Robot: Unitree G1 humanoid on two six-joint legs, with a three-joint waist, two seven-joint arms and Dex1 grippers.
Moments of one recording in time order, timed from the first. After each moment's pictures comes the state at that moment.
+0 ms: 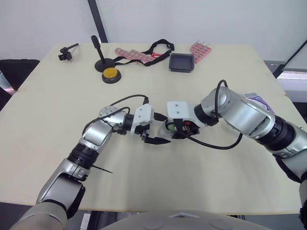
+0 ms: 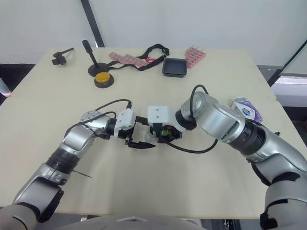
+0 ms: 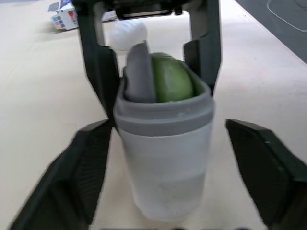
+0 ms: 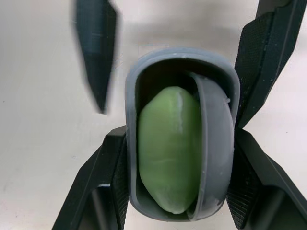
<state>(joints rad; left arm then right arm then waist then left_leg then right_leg) -0.52 0.42 -0.37 0.11 -0.27 0.07 -1.27 -0.94 -0.72 0.75 -0.36 0.24 1.00 1.10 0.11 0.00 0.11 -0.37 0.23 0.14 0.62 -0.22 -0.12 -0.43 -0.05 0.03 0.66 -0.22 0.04</state>
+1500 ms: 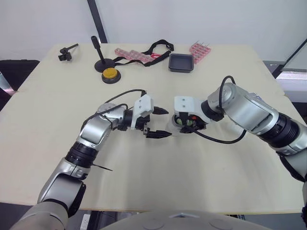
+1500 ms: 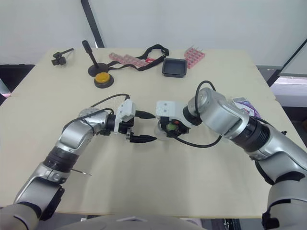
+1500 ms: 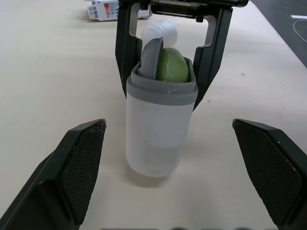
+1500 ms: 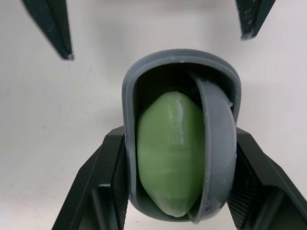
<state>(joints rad) -0.53 0.41 -0.30 0.01 -0.31 0.34 -1.19 -0.95 -0.75 0.75 -0.32 0.18 1.05 1.13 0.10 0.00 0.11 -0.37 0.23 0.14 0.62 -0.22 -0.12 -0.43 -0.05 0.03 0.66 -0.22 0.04</state>
